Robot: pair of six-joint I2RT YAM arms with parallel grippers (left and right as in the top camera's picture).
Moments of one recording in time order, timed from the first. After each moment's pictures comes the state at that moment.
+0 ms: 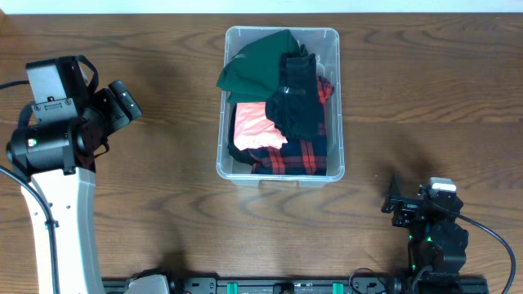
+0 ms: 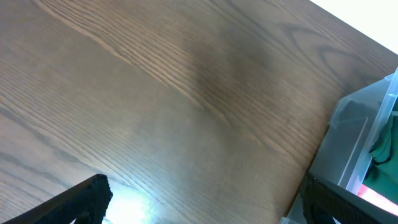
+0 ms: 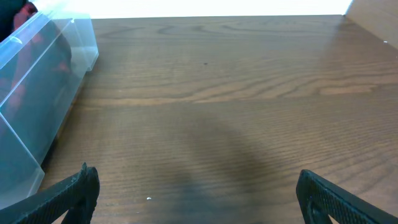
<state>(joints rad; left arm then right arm) 0.19 1.29 1.44 -1.07 -0.08 -0.36 -0.04 0.02 0.14 -0.46 0.10 0.04</state>
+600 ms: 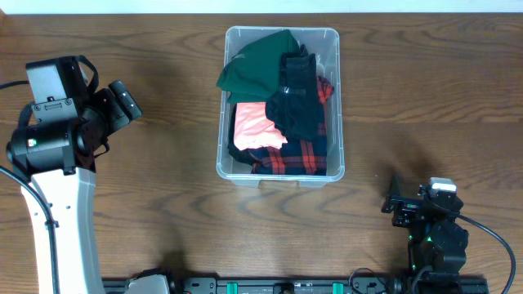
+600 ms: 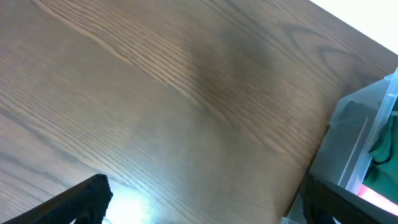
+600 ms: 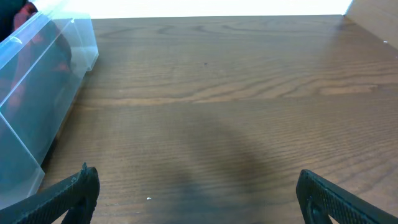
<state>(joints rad) 0.19 1.29 1.44 -1.07 -0.08 -0.36 -0.04 0.02 0.14 -0.46 0.10 0.04</state>
